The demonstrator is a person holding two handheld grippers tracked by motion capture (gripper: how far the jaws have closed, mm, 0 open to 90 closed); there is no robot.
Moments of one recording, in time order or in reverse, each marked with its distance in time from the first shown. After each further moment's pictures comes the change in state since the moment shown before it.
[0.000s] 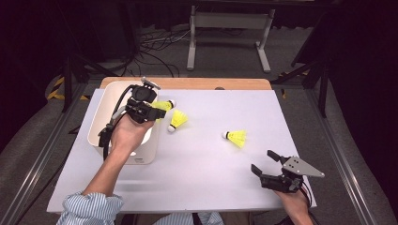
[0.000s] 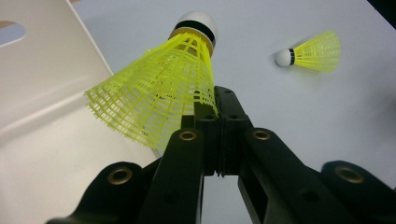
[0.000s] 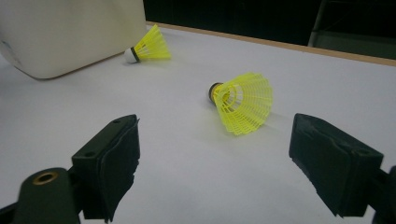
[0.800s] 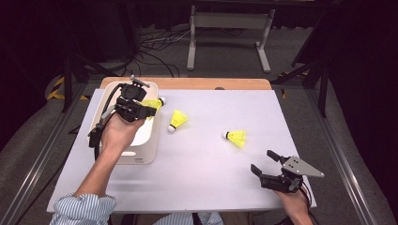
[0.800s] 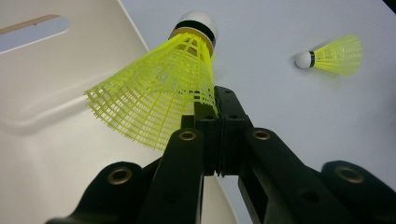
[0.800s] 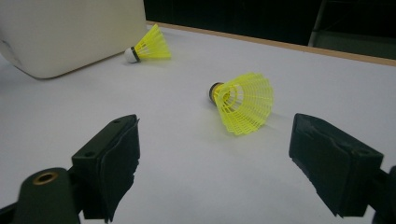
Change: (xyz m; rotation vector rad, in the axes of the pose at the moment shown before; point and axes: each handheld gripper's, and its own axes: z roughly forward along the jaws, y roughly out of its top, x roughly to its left) left arm 0.018 -0.007 -0.012 -0.012 0.044 -0.033; right arm 0.000 0.000 0.001 0.000 0.000 -0.002
